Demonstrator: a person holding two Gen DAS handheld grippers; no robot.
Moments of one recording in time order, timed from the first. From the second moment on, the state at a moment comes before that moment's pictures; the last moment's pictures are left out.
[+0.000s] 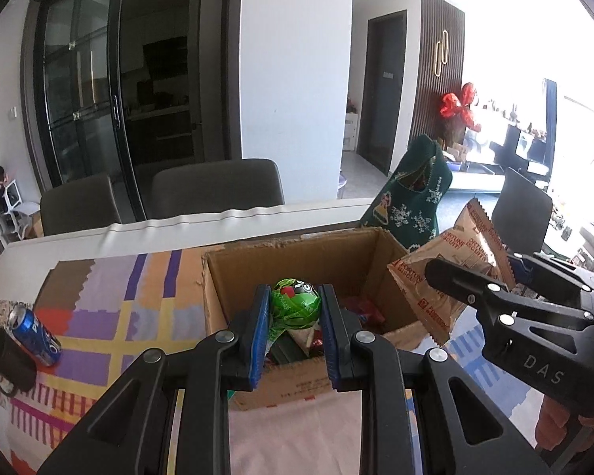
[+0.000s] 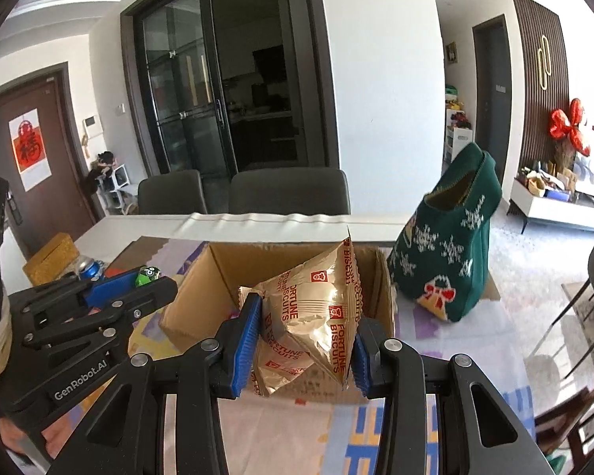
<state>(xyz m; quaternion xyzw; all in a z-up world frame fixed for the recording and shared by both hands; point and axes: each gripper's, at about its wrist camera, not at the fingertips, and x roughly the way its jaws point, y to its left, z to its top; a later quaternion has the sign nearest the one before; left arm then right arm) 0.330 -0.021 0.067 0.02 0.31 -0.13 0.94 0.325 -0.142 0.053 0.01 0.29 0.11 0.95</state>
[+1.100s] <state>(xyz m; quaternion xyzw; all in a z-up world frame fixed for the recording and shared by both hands) 0.338 -0.010 0.062 0.03 0.32 -0.08 0.94 0.357 -0.142 0.043 0.00 0.32 0.07 0.95</state>
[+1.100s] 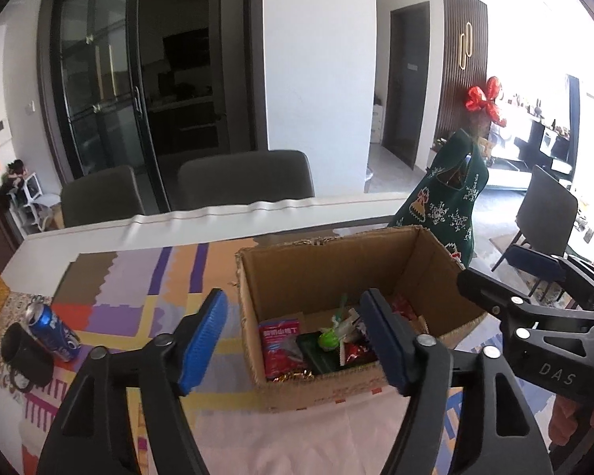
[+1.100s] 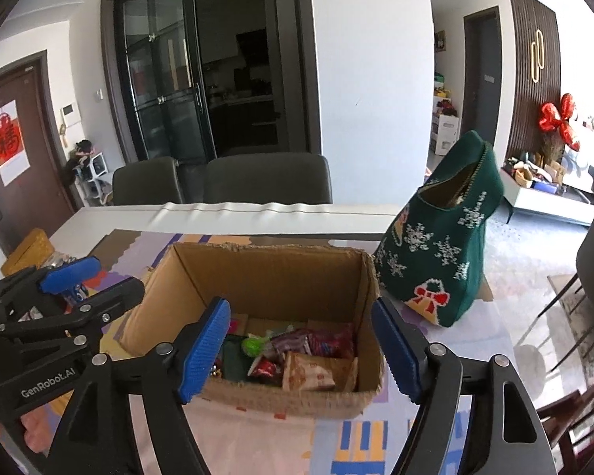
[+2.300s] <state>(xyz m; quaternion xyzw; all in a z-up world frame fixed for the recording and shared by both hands) 0.169 -0.005 0.072 0.04 0.24 -0.05 0.97 0.178 -0.158 0.048 0.00 0.25 0.03 0.97</state>
